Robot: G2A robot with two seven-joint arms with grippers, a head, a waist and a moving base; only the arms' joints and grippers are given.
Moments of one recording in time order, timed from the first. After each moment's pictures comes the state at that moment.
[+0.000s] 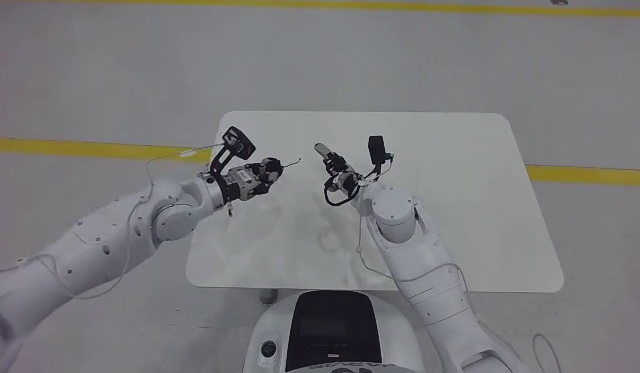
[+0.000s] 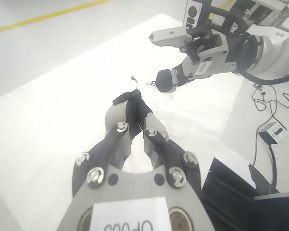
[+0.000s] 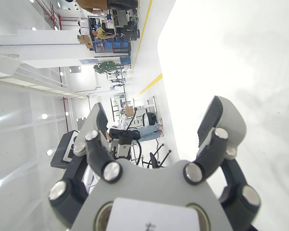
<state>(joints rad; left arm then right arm) 0.62 -0.63 -0.17 -1.50 0.39 -0.34 0.07 -1.26 -1.61 1.21 -1.36 -0.15 0.31 0.35</state>
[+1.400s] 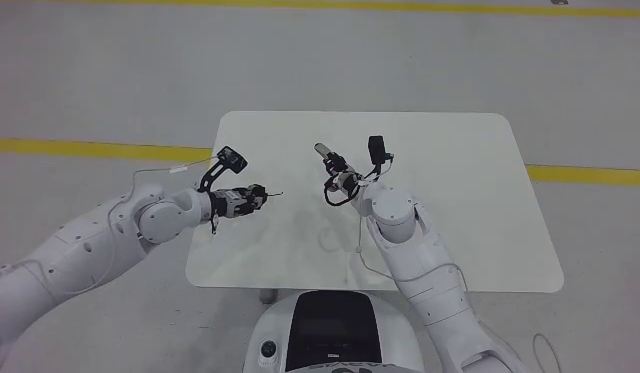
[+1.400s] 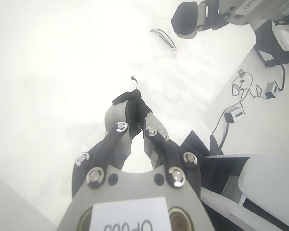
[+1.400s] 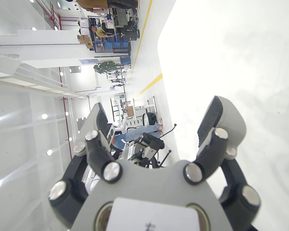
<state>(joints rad) 0.63 -0.58 -0.17 -1.50 0.13 -0.34 -0.32 -1.26 -1.61 1.21 -1.36 -0.15 0.31 0.35</state>
